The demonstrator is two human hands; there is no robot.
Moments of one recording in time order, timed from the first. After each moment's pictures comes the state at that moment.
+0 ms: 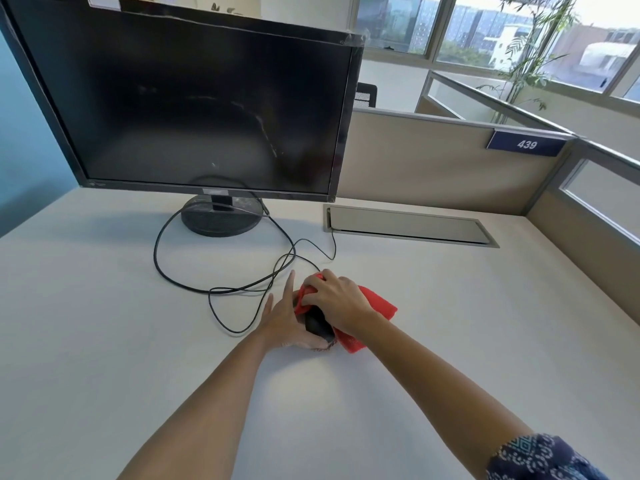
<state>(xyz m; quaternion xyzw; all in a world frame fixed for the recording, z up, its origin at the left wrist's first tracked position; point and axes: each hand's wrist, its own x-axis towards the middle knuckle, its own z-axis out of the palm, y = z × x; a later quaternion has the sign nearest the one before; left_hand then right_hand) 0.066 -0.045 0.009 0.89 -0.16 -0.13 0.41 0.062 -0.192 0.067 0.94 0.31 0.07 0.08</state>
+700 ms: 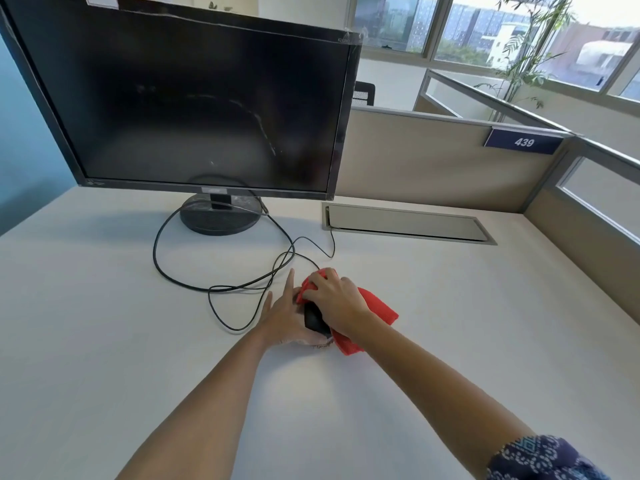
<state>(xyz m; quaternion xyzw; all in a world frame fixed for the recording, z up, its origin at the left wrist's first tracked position) 0.062 -0.043 0.016 0.89 -0.15 -0.16 0.40 0.053 -0.184 0.068 0.96 0.24 0.06 0.10</state>
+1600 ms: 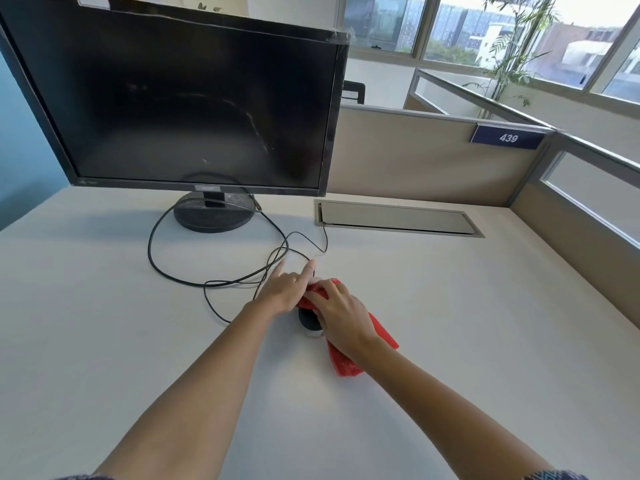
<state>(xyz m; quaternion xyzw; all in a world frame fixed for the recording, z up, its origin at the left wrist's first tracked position) 0.077 -0.060 0.056 0.91 -0.12 -0.15 0.36 0.005 -0.194 0.052 0.98 0.17 0.09 -0.04</state>
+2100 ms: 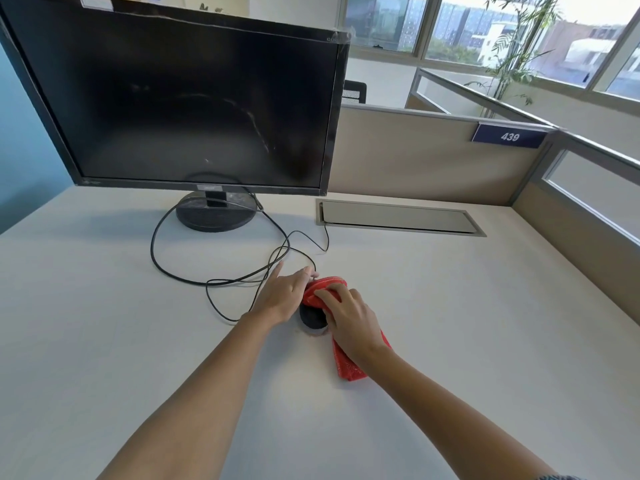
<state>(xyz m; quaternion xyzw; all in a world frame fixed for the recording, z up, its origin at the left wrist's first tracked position) 0.059 -0.053 0.049 0.90 -0.15 -0.04 0.41 -0.008 -0.203 0.043 0.97 0.14 0.18 -0.11</state>
